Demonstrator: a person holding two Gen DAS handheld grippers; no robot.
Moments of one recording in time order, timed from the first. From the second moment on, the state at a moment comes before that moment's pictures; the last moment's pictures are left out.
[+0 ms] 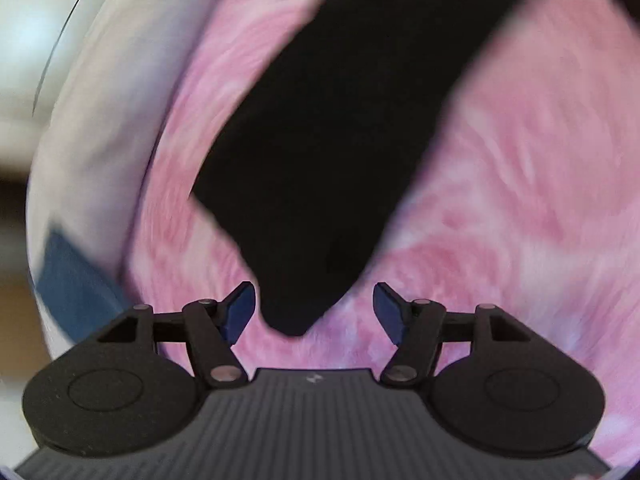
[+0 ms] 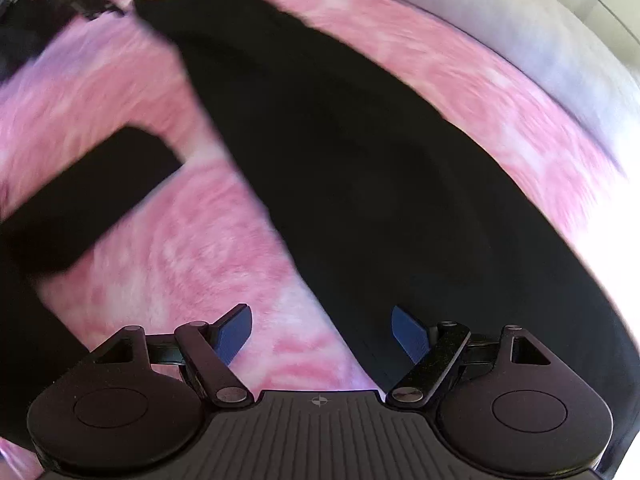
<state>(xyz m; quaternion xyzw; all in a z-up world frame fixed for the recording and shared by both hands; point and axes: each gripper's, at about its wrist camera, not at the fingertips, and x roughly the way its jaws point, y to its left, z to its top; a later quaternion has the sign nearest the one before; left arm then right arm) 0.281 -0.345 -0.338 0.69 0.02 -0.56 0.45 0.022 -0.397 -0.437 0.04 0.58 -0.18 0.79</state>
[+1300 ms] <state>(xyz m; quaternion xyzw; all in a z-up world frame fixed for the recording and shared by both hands) 0.200 -0.205 -0.252 0.60 0.23 -0.56 0.53 -0.079 -0.311 -0.382 0.10 0.60 -0.25 0.76</state>
